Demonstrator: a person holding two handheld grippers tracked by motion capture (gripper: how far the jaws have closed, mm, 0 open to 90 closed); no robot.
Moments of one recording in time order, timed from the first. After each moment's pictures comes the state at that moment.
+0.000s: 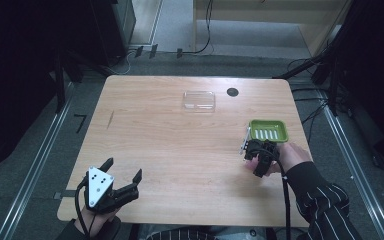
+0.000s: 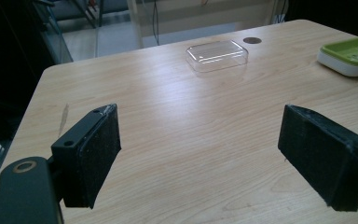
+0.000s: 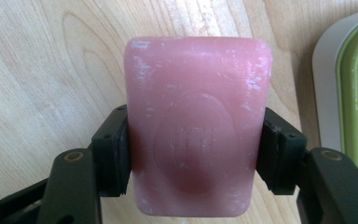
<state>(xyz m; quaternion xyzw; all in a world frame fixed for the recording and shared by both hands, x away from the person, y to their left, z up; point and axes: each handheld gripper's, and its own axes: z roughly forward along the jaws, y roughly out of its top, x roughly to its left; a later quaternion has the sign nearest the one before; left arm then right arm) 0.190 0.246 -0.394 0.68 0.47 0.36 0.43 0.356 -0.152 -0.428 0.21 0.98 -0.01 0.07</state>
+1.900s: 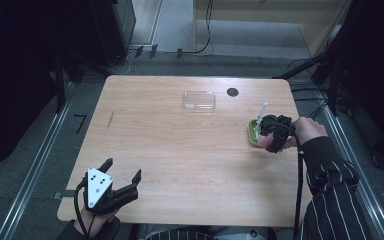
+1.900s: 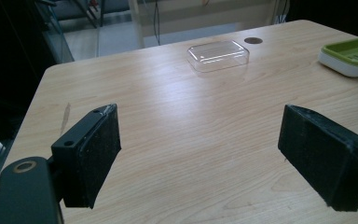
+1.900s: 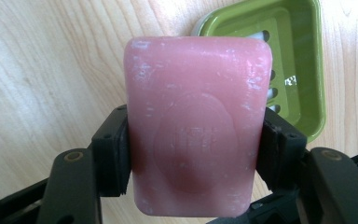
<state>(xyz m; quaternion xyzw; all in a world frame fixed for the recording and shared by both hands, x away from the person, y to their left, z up) 0.188 0.248 -0.393 0.68 0.47 0.36 0.43 0.410 -0.192 -0.392 0.18 0.98 0.00 0.10</state>
